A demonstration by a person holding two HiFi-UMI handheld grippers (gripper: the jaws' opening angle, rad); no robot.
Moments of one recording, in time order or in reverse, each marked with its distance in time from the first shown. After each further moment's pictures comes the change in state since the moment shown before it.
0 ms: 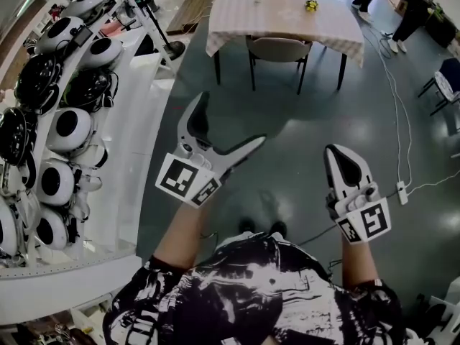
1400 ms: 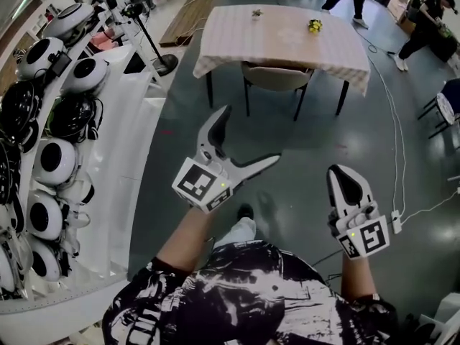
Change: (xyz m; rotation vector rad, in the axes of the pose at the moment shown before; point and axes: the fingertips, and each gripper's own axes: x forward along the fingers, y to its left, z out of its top) left arm 0.180 0.121 -0.092 -0.035 0.055 -0.117; right arm 0.146 -0.143 -0.063 -0.015 0.082 -0.020
